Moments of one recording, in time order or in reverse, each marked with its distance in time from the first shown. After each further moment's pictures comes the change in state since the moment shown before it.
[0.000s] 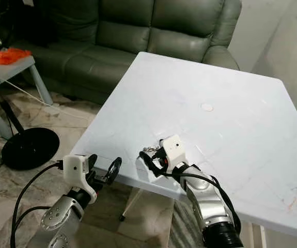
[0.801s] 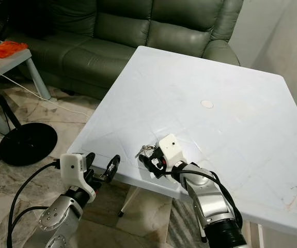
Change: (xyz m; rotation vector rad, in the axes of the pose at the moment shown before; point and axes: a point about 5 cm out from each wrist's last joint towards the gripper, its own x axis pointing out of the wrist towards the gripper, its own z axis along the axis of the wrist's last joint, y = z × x) left arm -0.001 -0.002 0.006 -0.015 -0.007 0.020; right arm 0.001 0.001 0.013 -0.031 0.065 0.064
